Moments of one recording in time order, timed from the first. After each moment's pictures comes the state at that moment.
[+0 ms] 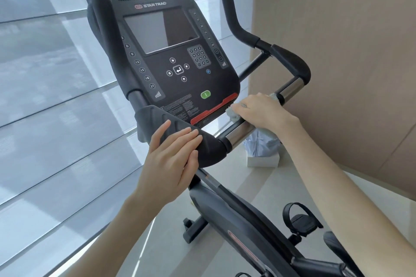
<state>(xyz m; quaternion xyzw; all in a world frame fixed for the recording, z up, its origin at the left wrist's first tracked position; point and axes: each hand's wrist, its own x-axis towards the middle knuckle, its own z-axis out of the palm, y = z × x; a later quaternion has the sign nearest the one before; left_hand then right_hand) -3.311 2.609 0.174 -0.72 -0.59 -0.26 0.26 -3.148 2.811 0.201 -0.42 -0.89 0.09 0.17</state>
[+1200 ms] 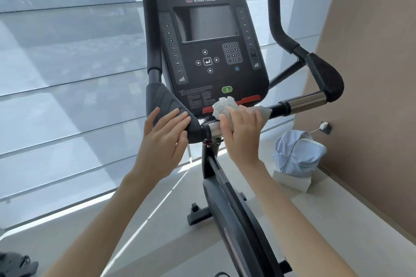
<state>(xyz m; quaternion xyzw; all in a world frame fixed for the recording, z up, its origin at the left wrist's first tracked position) -3.239 2.605 0.164 -0.55 -0.76 -0.21 0.29 -3.143 2.774 0.133 -0.23 -0.82 0.08 0.51</state>
